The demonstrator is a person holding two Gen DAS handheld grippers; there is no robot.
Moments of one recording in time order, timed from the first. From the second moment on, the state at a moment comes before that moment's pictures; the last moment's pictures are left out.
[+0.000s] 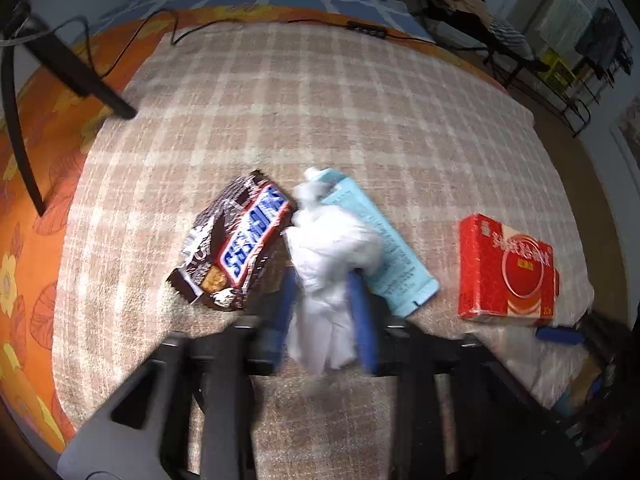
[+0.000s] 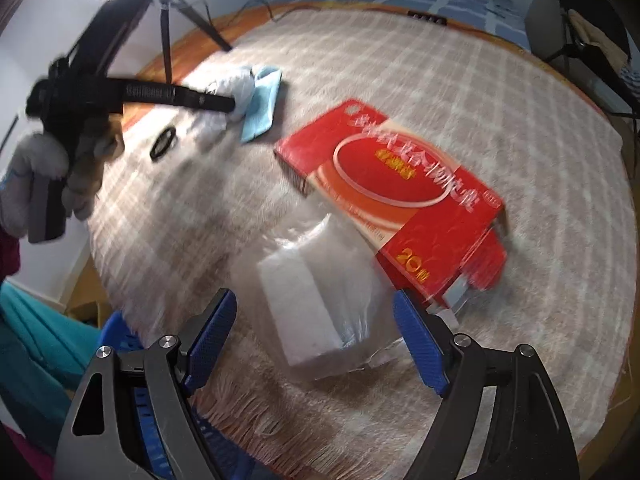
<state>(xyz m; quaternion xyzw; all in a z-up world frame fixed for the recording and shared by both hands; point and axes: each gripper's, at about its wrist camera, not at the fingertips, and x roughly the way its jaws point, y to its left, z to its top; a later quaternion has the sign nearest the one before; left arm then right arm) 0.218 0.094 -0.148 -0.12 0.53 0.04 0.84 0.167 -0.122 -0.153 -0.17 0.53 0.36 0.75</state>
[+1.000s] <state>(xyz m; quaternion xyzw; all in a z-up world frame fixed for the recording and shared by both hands) 0.193 0.084 -0.113 -0.10 0.50 0.02 0.86 0.145 -0.120 -0.140 -0.18 0.48 0.38 0.77</state>
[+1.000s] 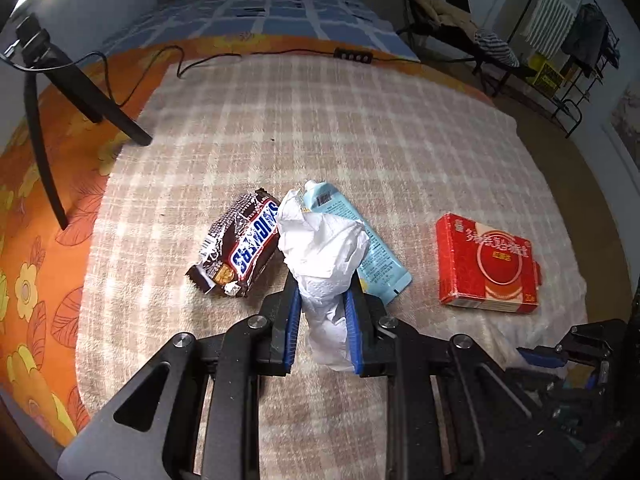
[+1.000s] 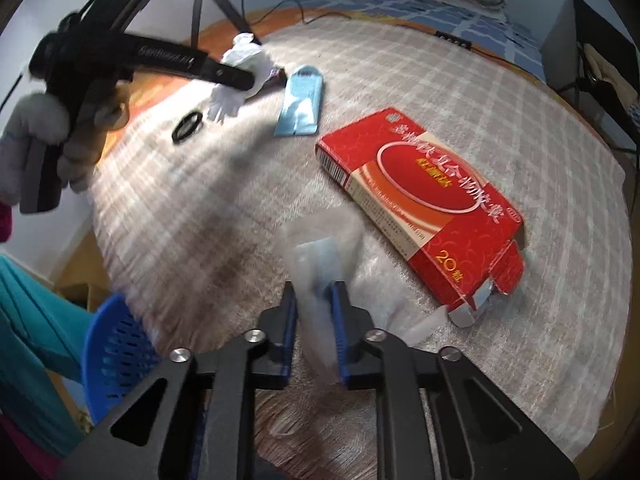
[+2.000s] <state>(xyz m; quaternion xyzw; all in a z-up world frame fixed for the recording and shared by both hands) 0.045 0.023 -0.079 -0.09 0.50 -0.07 0.86 0.051 -0.143 -0.062 -0.11 0.42 0.39 0.81</state>
